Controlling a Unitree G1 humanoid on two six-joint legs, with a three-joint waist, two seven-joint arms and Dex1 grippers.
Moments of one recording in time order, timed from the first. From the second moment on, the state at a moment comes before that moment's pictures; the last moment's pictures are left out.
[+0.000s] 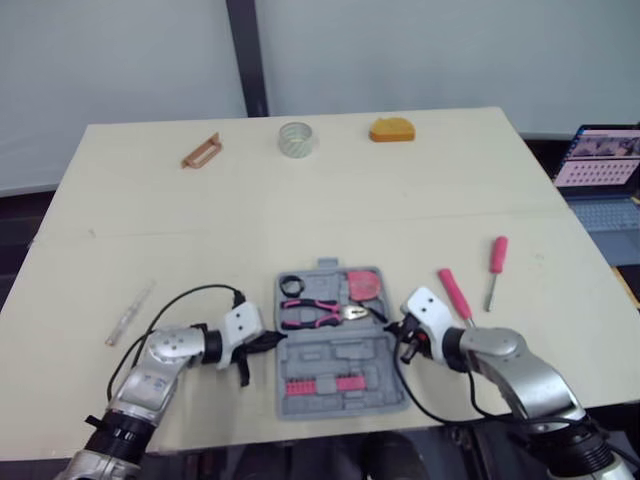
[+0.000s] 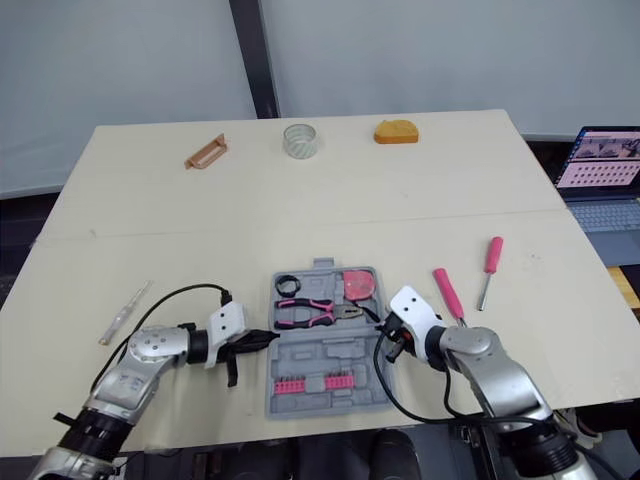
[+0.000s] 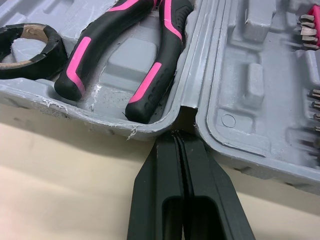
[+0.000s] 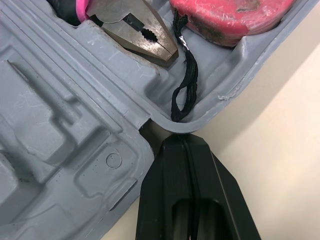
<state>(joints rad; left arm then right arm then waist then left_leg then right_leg) -0.18 0.55 -0.17 0.11 -0.07 0.09 -0.92 -0.16 -0.58 0.20 -0.27 0.15 0.73 0.67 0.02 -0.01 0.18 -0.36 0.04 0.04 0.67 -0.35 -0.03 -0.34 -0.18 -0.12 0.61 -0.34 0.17</state>
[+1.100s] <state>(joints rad) -0.20 0.55 -0.16 0.13 -0.07 0.09 -0.90 -0.17 -0.57 0.20 -0.27 0.14 0.73 0.66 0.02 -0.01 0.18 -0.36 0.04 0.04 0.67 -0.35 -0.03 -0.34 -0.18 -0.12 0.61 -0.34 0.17</state>
